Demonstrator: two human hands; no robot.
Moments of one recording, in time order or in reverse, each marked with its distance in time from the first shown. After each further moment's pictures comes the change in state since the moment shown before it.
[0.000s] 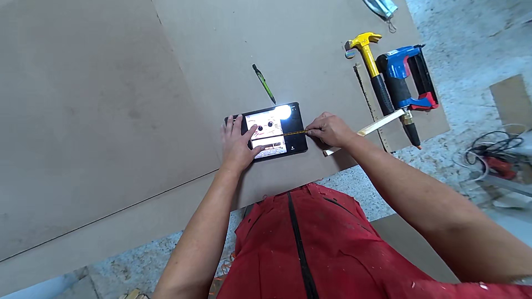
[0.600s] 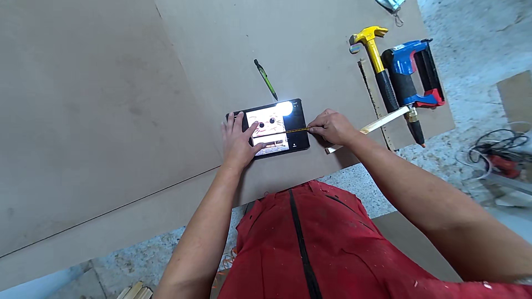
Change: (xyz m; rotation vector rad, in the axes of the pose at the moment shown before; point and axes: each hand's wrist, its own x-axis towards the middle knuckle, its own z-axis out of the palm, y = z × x) left_hand 0.000 0.001 0.000 -0.011 -0.011 -0.032; right_hand 0.000 0.000 0.001 -0.014 0.005 -0.004
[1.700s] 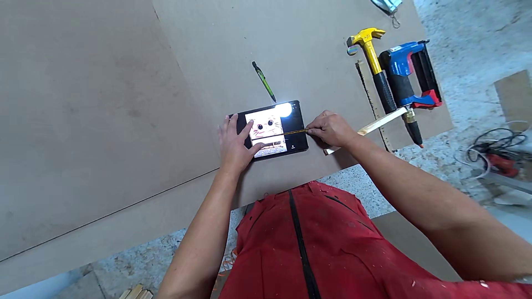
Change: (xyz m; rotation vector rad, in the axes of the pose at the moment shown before) left_hand -0.007 -0.001 -0.004 -0.101 0.103 -0.003; right_hand 0.000 0.003 0.002 -0.006 0.021 -0.021
